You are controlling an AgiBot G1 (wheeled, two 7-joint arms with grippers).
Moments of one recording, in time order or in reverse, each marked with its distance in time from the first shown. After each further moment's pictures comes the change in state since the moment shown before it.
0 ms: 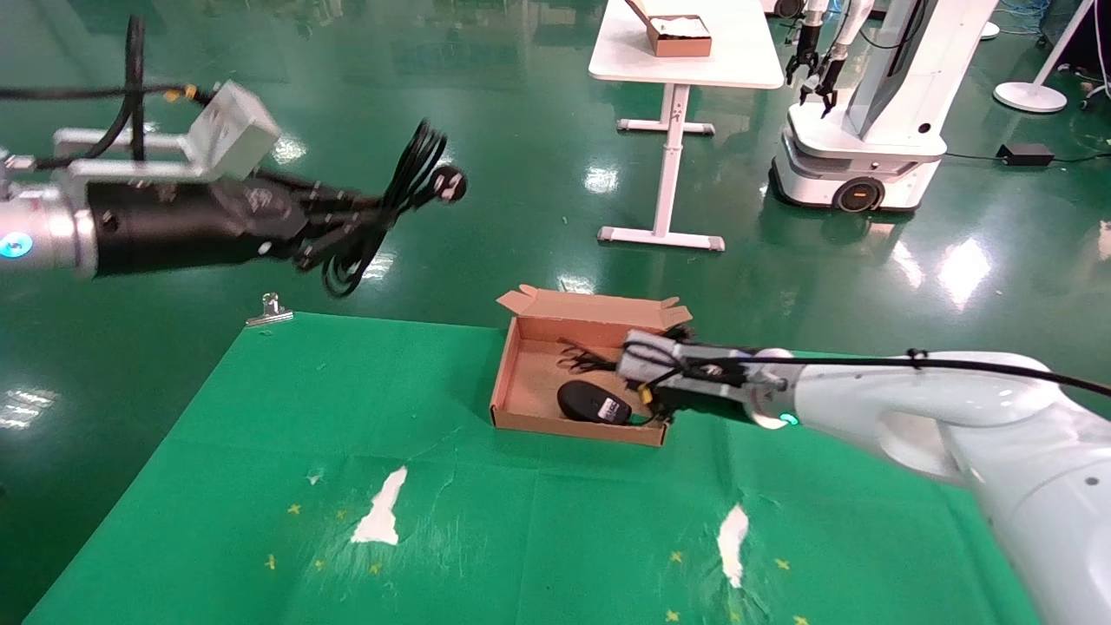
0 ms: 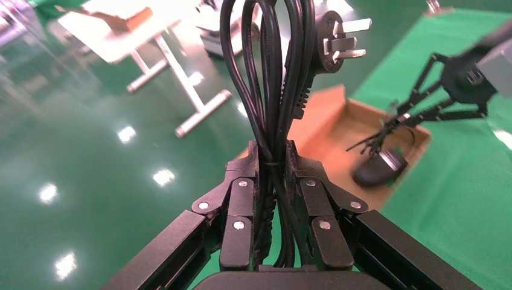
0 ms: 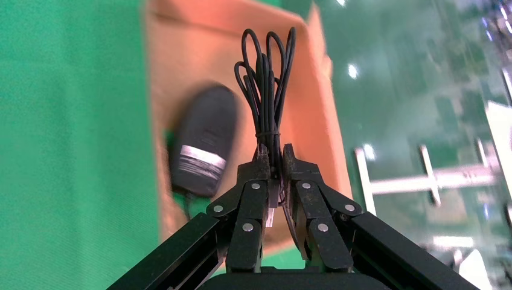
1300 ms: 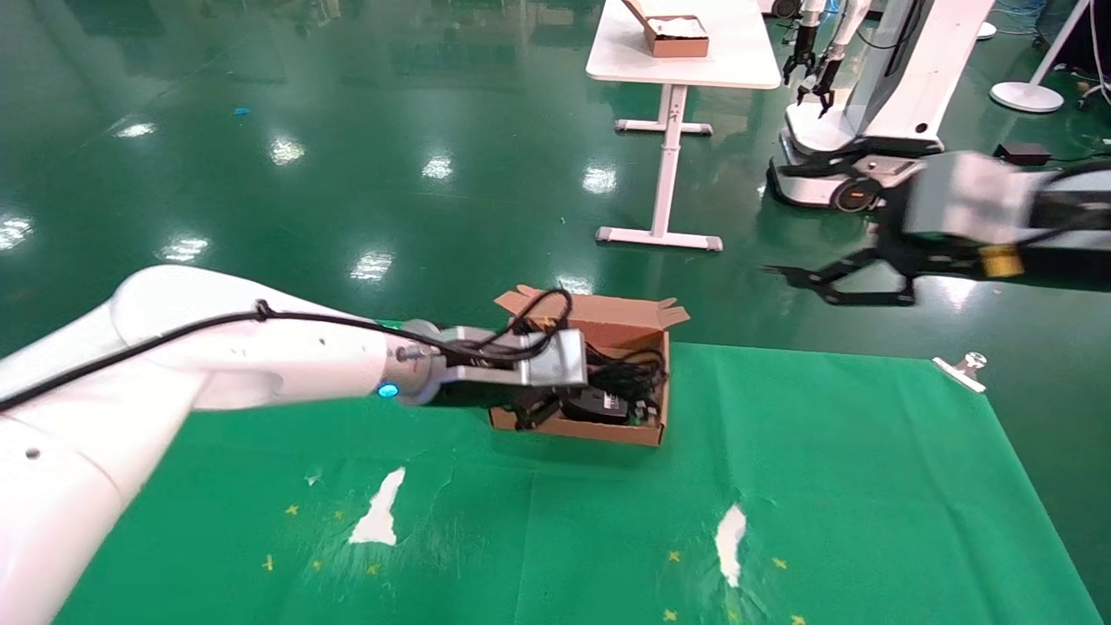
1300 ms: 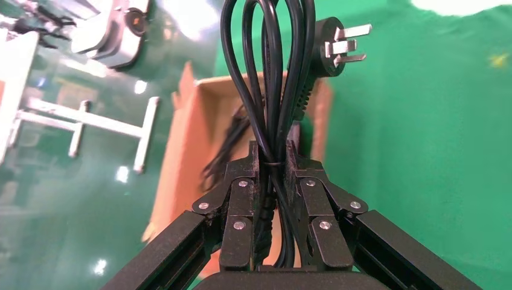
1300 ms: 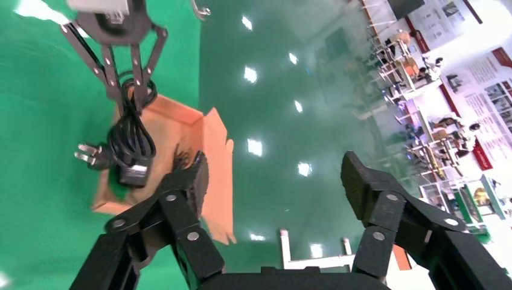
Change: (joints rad) left arm 0.265 0.312 0.279 -0.391 0.133 -0.347 0.042; right arm 0.291 0.443 0.047 0.062 0.108 -0.564 -0.157
